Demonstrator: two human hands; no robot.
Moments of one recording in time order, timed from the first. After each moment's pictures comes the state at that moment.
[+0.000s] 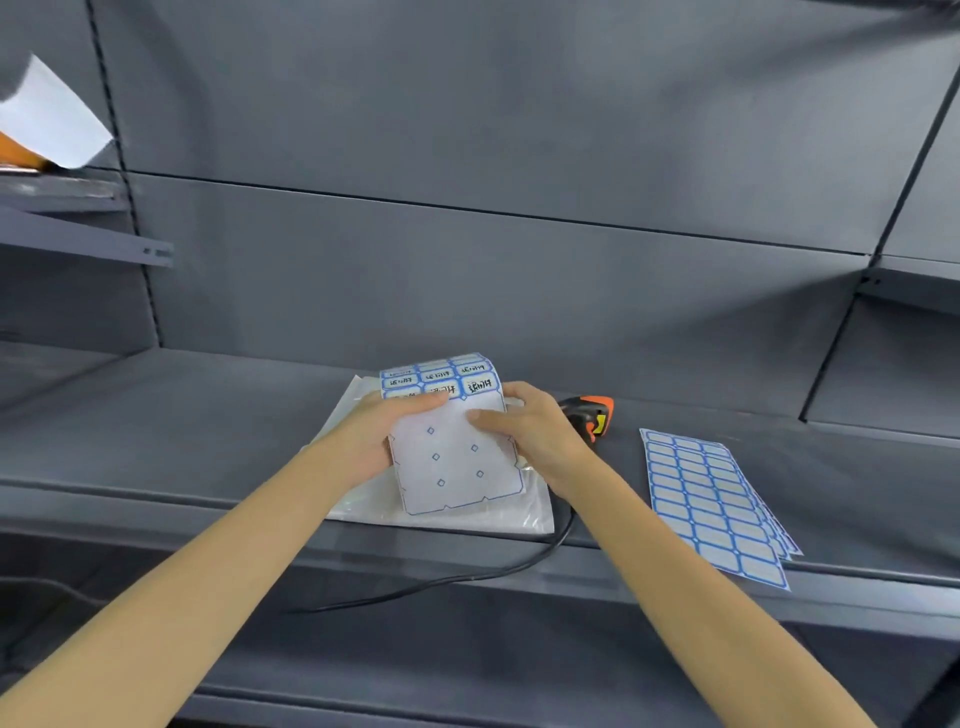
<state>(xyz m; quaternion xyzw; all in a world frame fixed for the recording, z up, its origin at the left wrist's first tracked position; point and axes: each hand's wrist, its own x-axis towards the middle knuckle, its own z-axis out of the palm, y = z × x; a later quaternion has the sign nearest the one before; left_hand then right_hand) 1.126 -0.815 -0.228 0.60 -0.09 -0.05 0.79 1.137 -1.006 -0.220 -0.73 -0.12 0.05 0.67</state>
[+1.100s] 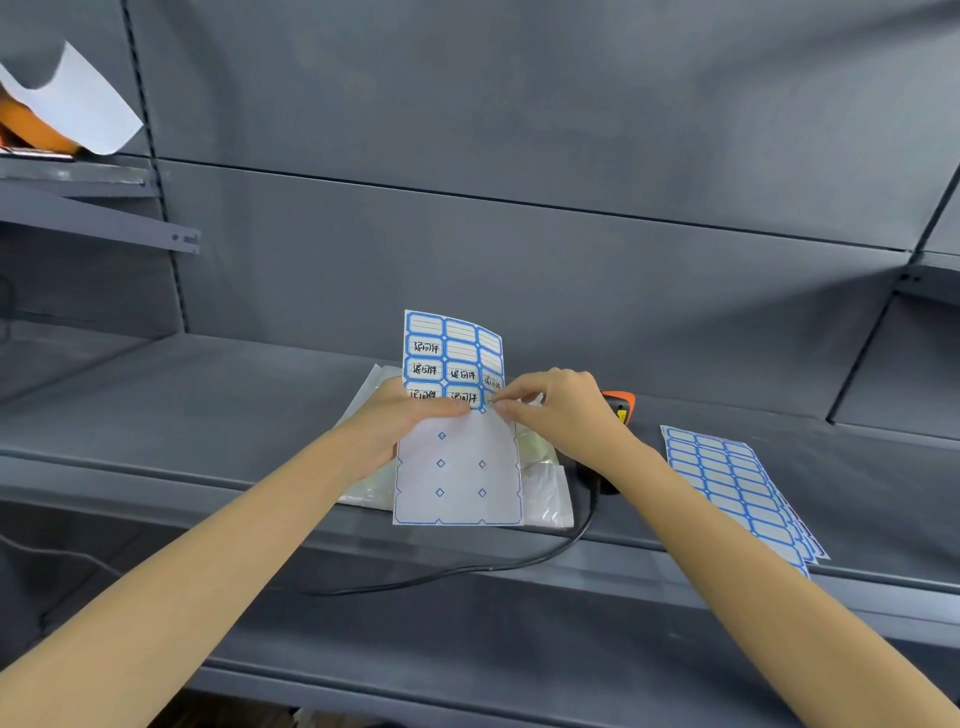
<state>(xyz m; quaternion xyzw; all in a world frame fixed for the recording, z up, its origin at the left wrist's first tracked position) 1.120 -0.808 -0.229 0.69 -0.12 -0.02 0.72 1.142 -1.018 -0.203 -0.90 -0.28 -0.16 0.29</state>
